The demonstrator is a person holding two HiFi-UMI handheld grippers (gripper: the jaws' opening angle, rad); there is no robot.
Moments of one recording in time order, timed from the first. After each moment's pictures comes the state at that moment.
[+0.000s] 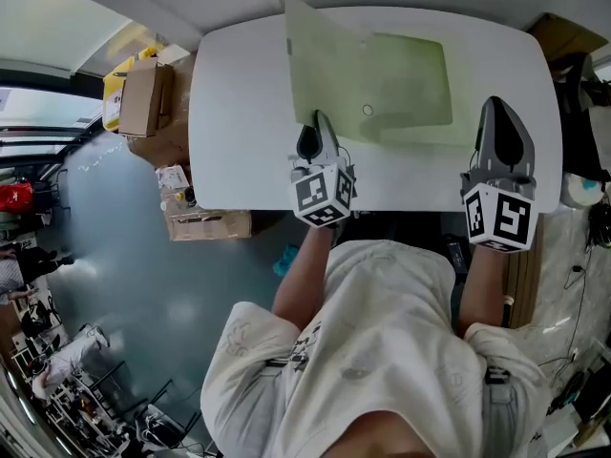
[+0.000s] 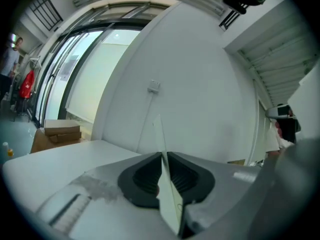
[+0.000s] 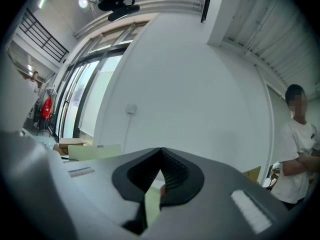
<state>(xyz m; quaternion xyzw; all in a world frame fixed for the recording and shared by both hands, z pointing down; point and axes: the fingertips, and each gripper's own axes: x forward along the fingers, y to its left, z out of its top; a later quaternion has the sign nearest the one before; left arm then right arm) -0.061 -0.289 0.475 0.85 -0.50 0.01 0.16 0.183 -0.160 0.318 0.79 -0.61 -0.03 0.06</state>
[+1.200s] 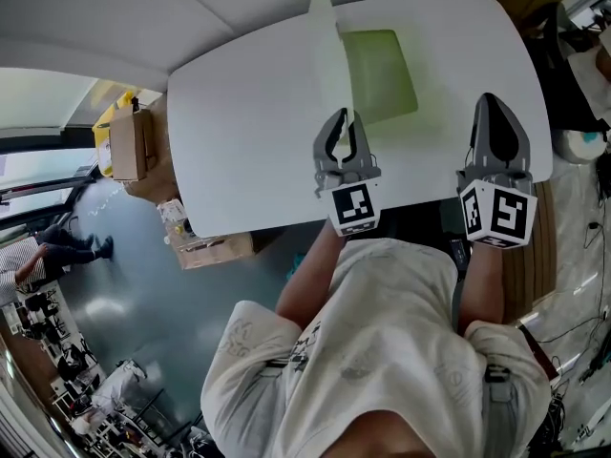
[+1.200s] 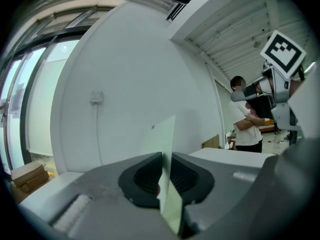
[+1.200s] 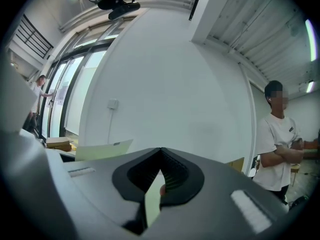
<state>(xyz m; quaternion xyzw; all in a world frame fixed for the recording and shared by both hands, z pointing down) 0.091 -0.222 0.437 0.93 -0.37 0.09 -0.03 0.260 -0.106 0.333 0.83 -0.55 0.00 0.05</state>
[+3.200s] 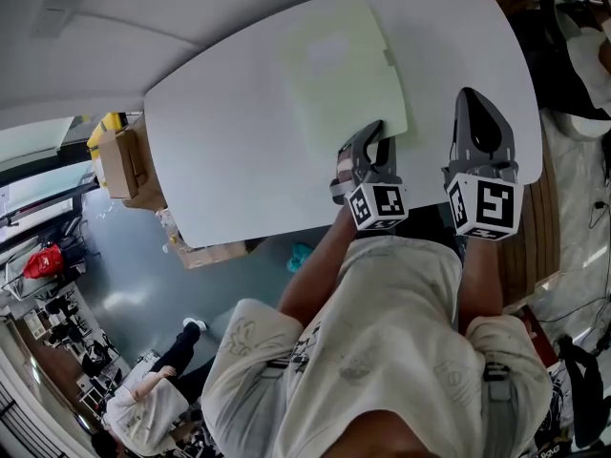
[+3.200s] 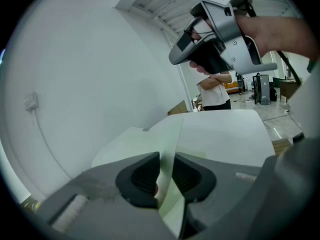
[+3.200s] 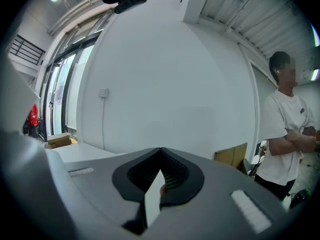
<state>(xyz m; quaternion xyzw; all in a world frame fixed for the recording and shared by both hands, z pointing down) 0.237 -0.148 0.565 0.93 -0.21 0.29 -0.12 0.355 -0.115 0.399 0.82 -0.56 0.08 0.06</state>
